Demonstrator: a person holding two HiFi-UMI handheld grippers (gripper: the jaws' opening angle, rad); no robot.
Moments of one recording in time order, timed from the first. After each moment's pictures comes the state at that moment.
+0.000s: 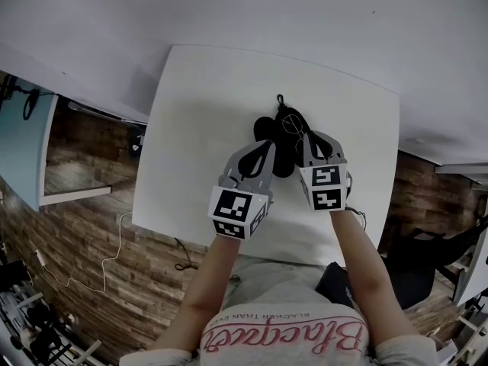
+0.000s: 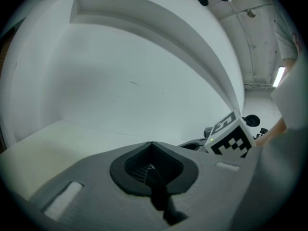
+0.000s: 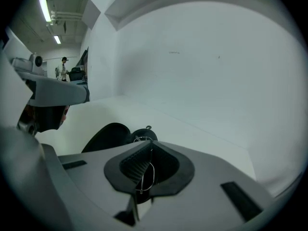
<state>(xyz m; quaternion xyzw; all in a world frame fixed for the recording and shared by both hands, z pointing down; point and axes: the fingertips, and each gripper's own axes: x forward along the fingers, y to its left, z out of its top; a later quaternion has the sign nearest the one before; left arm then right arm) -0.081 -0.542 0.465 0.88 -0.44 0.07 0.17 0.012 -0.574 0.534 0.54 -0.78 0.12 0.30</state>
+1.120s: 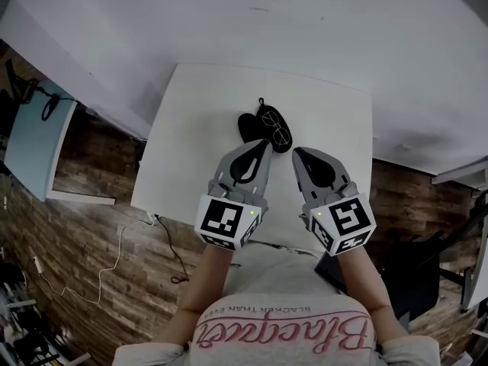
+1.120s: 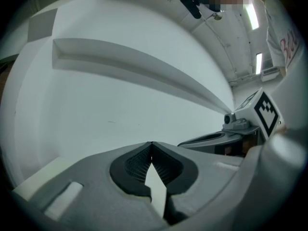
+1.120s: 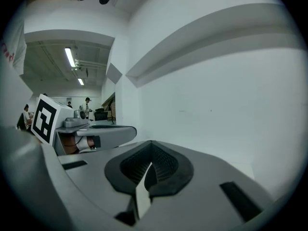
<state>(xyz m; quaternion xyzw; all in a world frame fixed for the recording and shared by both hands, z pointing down) -0.036 -0.434 0.333 0.90 -0.43 0.01 0.03 0.013 -0.422 0.348 0.46 -0.88 0.07 0.09</state>
